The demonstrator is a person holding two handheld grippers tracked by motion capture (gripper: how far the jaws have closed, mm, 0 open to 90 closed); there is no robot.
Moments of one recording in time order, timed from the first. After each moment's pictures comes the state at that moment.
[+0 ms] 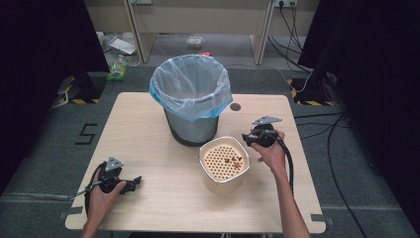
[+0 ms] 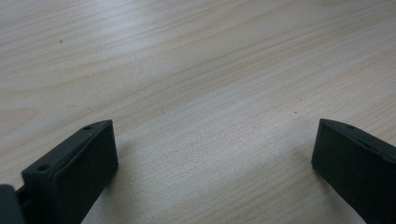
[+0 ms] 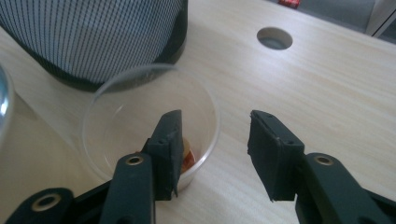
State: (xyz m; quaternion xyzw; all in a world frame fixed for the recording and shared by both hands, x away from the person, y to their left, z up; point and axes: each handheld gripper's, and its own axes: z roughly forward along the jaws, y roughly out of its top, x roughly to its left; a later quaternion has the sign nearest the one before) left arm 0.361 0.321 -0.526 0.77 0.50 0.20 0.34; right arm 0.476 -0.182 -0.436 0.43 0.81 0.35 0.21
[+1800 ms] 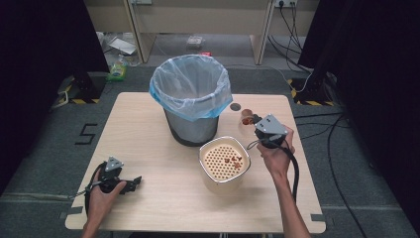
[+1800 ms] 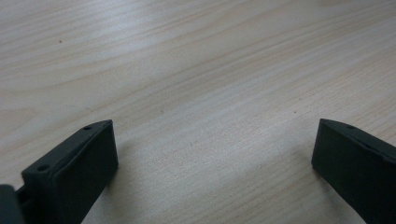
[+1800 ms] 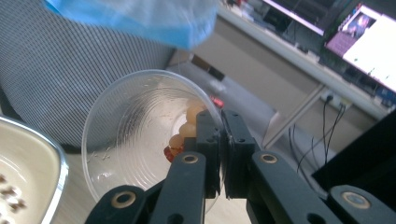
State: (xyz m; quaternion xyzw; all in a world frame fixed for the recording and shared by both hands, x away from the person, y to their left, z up) left arm 0.361 0.321 -0.526 0.77 0.50 0.20 0.34; right arm 0.425 -0.173 -0.375 0.29 0.75 0.39 0.44
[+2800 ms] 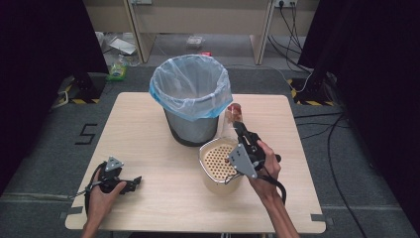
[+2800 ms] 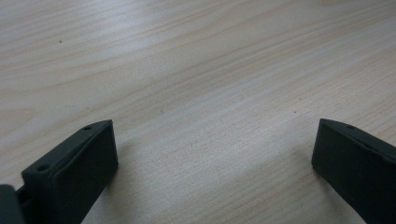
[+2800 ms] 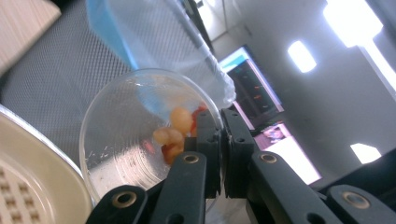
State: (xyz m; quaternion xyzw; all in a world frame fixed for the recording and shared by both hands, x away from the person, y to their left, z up) left arm 0.361 0.321 -0.526 0.77 0.50 0.20 0.34; right arm 0.353 -0.115 -0.369 0.08 0.71 0.31 0.63
